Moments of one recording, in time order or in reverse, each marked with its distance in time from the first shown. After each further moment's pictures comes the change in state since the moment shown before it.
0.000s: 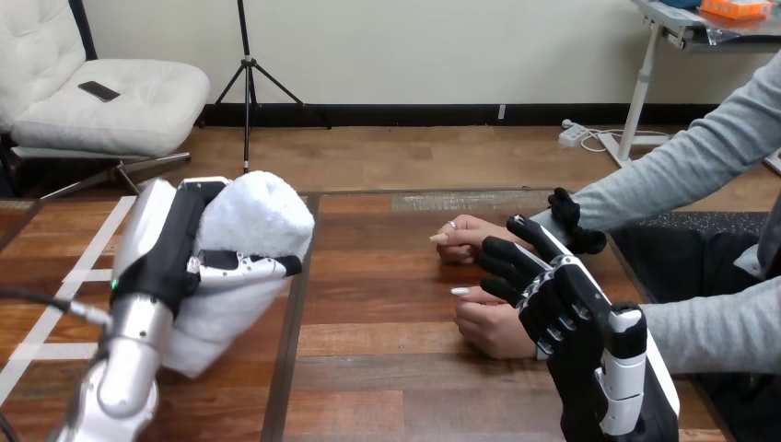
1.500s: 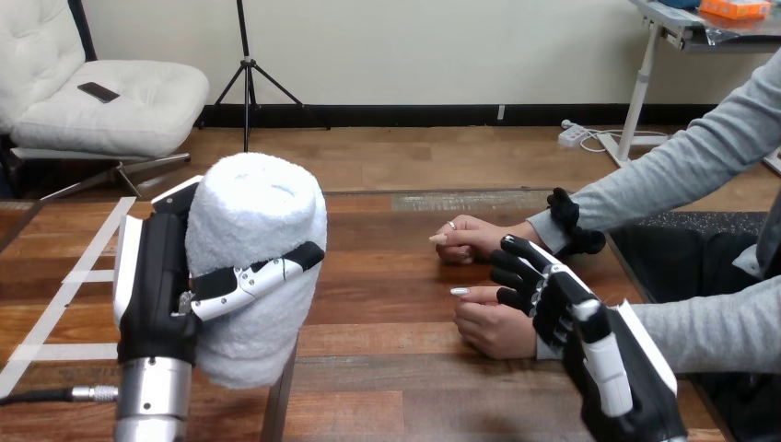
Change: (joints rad) left arm 0.309 -0.247 0.118 -0.405 -0.205 -0.150 -0.046; right arm -0.169 -0.122 -0.094 0.215 -0.105 0.019 0.030
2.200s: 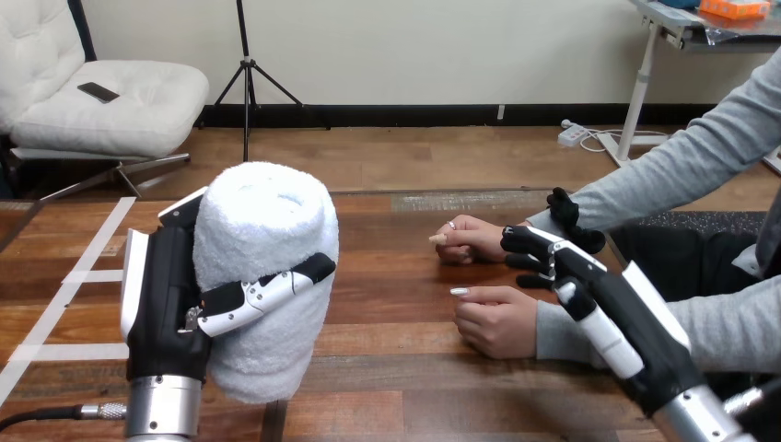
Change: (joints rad) left arm 0.057 -0.047 0.002 -0.063 -0.021 -0.001 -0.058; right arm -0.210 -0.145 -0.042 0.249 -0.151 -0.126 -0.008
